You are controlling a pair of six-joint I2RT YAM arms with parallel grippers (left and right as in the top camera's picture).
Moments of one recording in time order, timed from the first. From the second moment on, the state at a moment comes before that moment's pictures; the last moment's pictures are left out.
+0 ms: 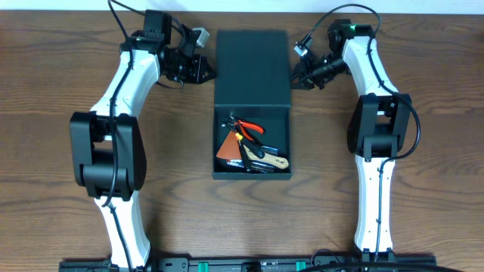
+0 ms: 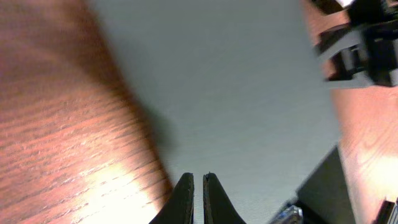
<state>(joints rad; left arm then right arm) -0.11 2.15 1.75 -0.76 0.70 0.06 0.04 2.66 2.37 -1.37 -0.93 -0.11</state>
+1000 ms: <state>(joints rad) -0.01 2.15 1.76 -0.84 0.47 0.06 0.04 2.54 2.34 -1.29 -0.59 -0.07</state>
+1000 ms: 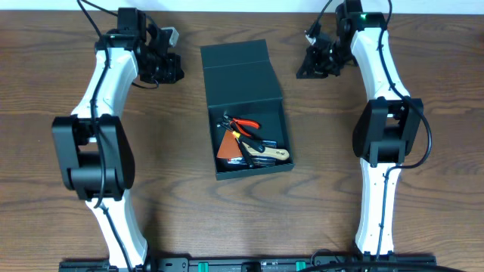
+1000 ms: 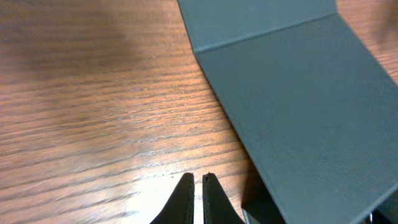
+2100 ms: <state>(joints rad) -0.02 2.31 1.76 -0.81 0.70 0.03 0.09 2.59 2.20 -1.10 -0.89 -0.01</state>
